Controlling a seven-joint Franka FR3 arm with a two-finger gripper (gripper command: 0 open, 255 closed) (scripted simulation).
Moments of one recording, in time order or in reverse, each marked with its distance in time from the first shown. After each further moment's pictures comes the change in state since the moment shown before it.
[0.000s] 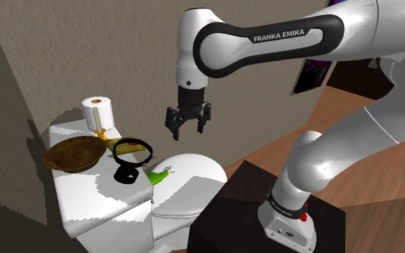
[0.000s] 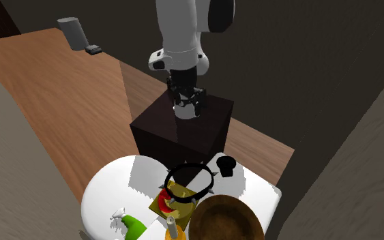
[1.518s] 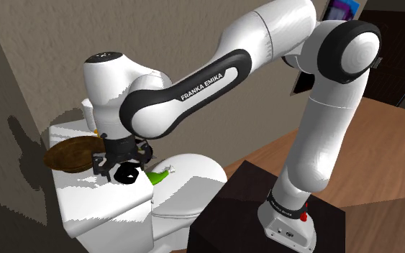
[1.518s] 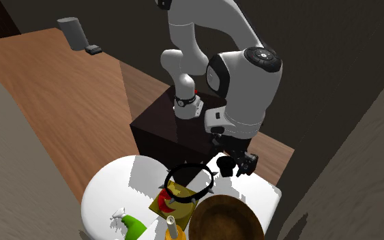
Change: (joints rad) arm 0.015 0.630 0.329 0.335 -0.375 0.290 0.610
